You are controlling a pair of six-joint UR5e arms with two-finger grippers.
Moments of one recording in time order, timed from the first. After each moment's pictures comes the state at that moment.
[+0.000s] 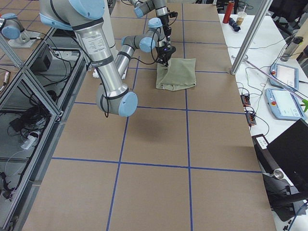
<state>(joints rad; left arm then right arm) -0.60 -2.07 -1.92 -1.93 -1.78 -1.84 0.58 -1.03 1.95 -1.65 1.71 2.03</state>
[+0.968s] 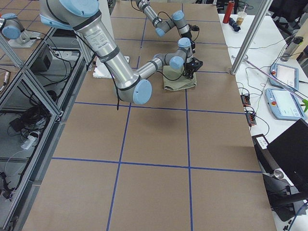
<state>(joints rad) -0.72 -2.30 -1.24 -2.34 -1.64 -1.63 0.74 -0.81 1.26 -1.18 1.79 1.76</state>
